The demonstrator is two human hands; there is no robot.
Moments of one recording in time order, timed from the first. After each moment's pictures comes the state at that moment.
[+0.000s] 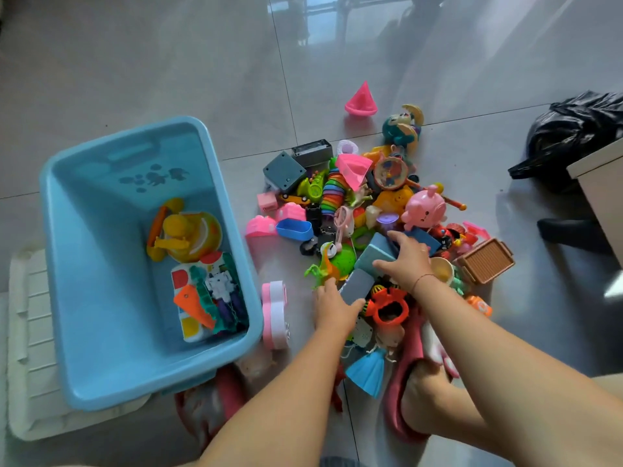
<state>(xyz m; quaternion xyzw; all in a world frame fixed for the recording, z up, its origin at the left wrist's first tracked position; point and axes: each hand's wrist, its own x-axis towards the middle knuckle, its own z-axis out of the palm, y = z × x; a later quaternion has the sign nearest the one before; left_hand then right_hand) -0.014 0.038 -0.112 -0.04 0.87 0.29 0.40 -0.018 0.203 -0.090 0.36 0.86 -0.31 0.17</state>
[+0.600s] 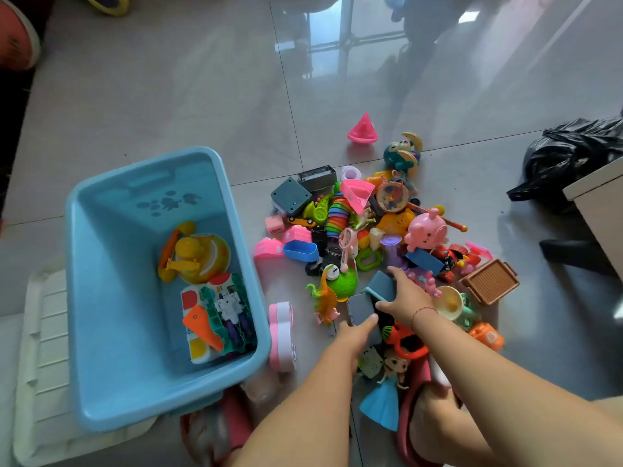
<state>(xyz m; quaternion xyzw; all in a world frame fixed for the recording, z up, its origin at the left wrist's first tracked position) 0.000 0.051 -0.118 -0.28 0.63 0.48 0.54 0.001 0.188 -0.088 0.34 0.85 -0.32 0.27</state>
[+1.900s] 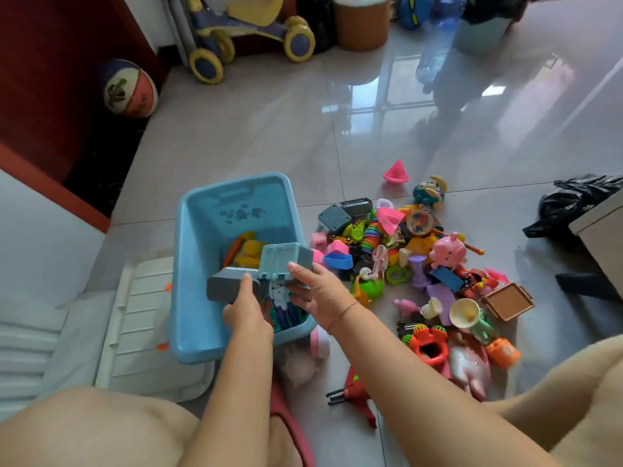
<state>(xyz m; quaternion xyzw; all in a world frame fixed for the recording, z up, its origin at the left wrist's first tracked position) -0.068 -0.130 0.043 -0.48 0.51 0.71 0.02 -0.045 -0.020 0.054 0.26 0.42 -0.86 0.16</state>
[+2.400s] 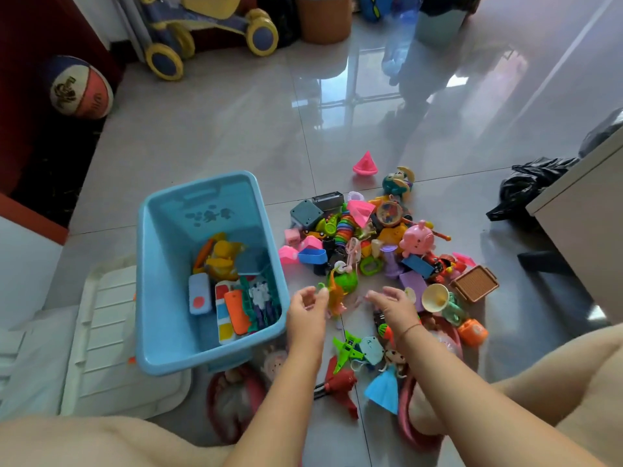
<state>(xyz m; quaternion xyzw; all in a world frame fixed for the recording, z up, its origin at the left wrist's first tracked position) 0.002 -0.036 0.008 -0.19 0.73 0.63 0.21 0.041 0.113 -0.025 0.50 0.57 -0.66 0.03</state>
